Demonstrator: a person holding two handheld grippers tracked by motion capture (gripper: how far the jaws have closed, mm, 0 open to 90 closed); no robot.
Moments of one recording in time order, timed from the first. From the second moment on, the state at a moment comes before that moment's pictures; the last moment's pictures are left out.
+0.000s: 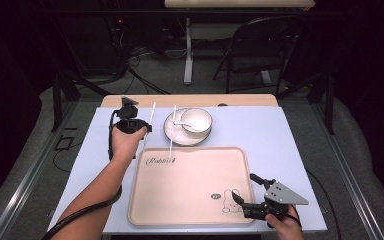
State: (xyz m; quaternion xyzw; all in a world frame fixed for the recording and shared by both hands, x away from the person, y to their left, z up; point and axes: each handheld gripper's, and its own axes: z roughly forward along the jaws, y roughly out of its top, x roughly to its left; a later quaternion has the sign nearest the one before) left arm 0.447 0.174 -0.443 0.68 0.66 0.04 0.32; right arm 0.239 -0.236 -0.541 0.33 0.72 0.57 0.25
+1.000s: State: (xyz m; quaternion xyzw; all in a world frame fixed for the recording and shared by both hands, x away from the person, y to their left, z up) left arm 0.393 0.158 -0.484 0.71 0.64 0.01 0.30; right arm 0.238 -0.238 -0.540 0.33 0.71 0.56 0.25
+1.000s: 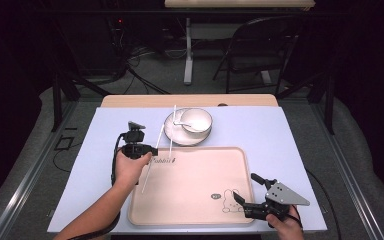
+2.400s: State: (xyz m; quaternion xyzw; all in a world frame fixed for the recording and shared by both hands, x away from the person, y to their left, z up) left arm 0.334 0.187 -0.535 0.67 0.67 0.02 0.30; right arm 0.237 -0.239 -0.540 0.33 0.71 0.56 0.26
